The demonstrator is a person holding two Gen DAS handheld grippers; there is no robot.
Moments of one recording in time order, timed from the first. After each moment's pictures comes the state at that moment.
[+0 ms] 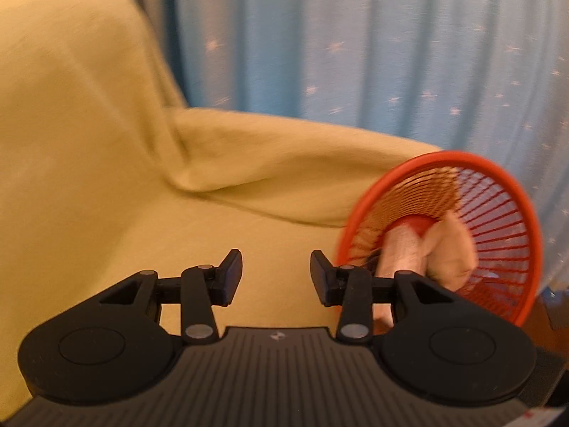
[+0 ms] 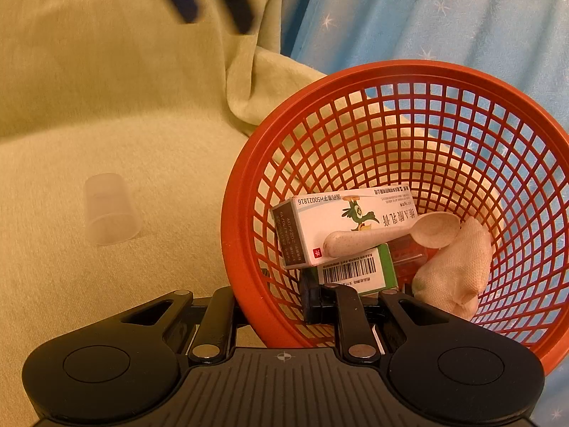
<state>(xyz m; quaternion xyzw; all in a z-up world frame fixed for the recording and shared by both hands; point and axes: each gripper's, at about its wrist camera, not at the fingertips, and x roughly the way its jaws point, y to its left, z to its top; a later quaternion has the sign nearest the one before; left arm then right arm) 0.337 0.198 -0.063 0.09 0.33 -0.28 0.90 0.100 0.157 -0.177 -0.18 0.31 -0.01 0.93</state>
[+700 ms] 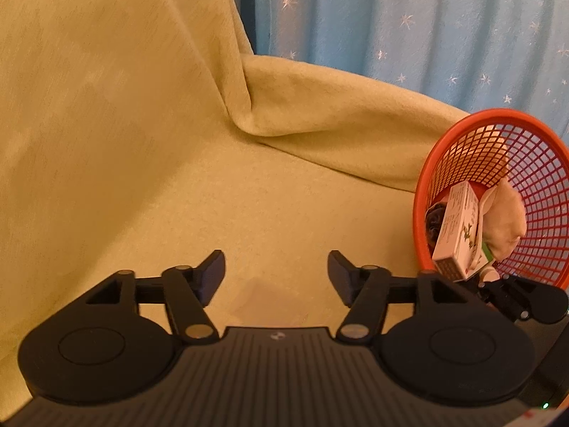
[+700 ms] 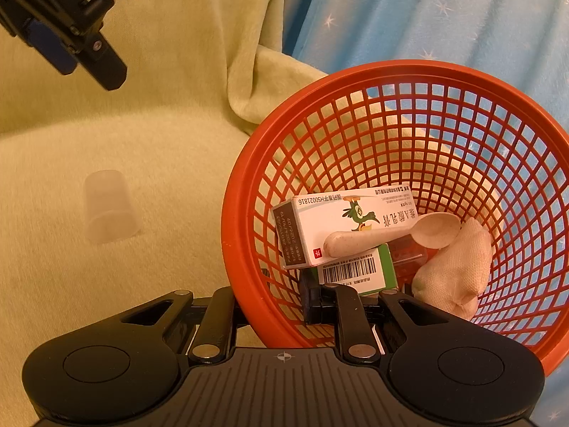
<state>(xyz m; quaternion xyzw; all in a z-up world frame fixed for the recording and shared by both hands) 0.328 0.257 -0.102 0.07 0.37 -0.21 0.90 0.097 0.156 -0.176 -0.18 0.31 -0.01 0.93</state>
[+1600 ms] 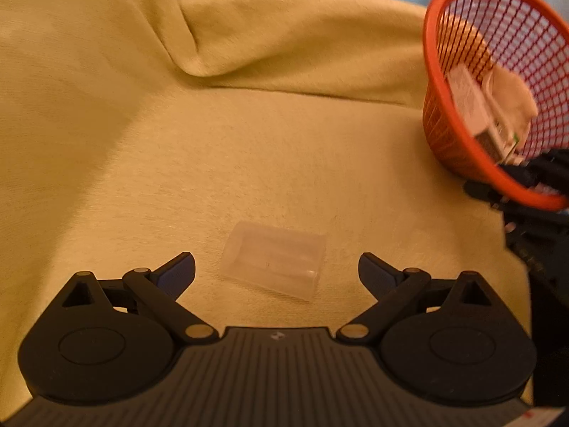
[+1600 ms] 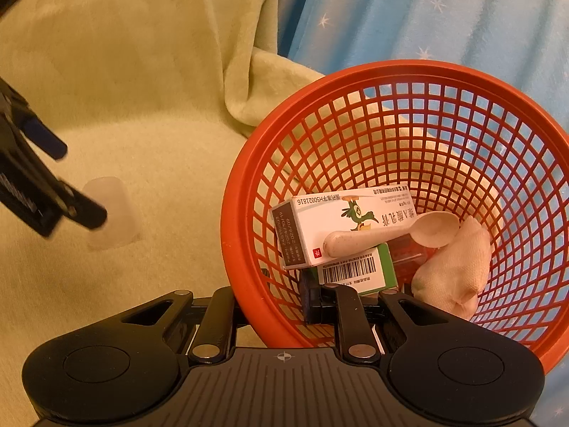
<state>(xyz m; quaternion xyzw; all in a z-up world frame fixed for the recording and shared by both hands) 0.350 0.248 -0.190 0.17 0.40 -0.30 0.85 0.098 0.145 -0.170 -0.16 0.31 0.00 0.94</state>
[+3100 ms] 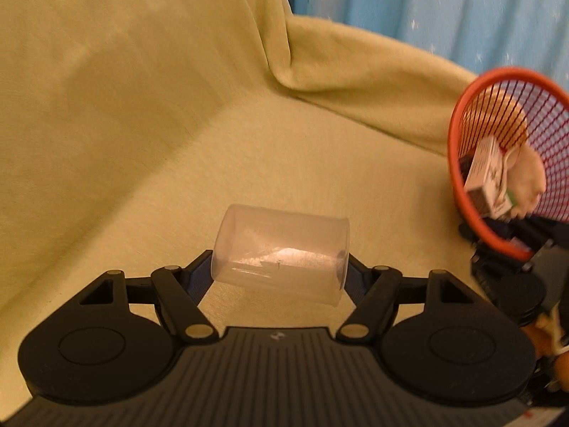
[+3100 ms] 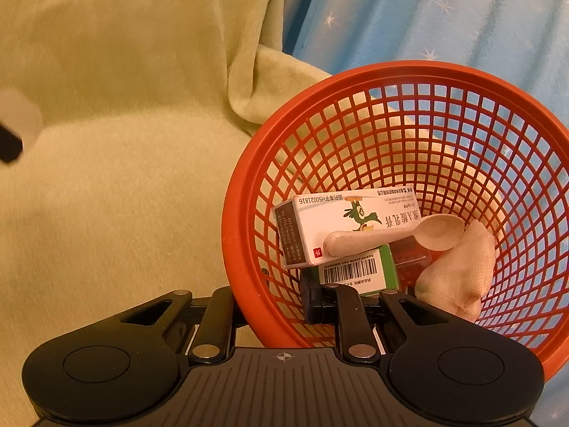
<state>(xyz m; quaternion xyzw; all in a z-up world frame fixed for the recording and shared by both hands) 0.291 0.299 -0.120 0.05 0.41 -0.17 0.89 0.104 0.141 -0.172 -0.18 0.31 0.00 0.93</state>
